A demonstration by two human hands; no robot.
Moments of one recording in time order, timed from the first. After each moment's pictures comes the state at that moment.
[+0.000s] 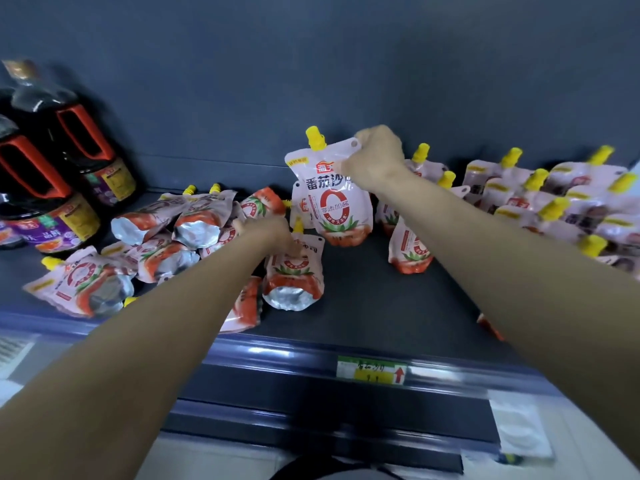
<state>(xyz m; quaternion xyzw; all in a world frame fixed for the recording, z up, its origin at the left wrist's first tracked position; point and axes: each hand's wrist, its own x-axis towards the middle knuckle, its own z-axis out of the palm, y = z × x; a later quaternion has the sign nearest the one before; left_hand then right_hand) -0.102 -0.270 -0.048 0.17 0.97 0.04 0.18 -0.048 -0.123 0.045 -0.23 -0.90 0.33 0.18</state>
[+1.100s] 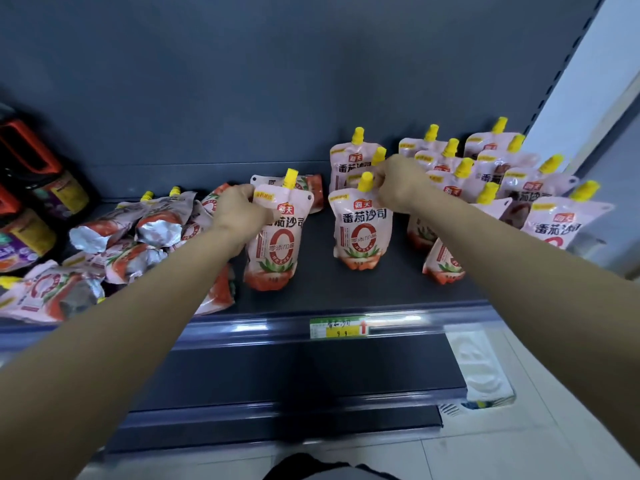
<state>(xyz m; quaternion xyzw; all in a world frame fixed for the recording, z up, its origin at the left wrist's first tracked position) -0.032 -0.280 -0.004 0.14 0.83 0.53 0.14 0.069 -0.073 0.031 -0.27 -0.95 0.13 0.07</state>
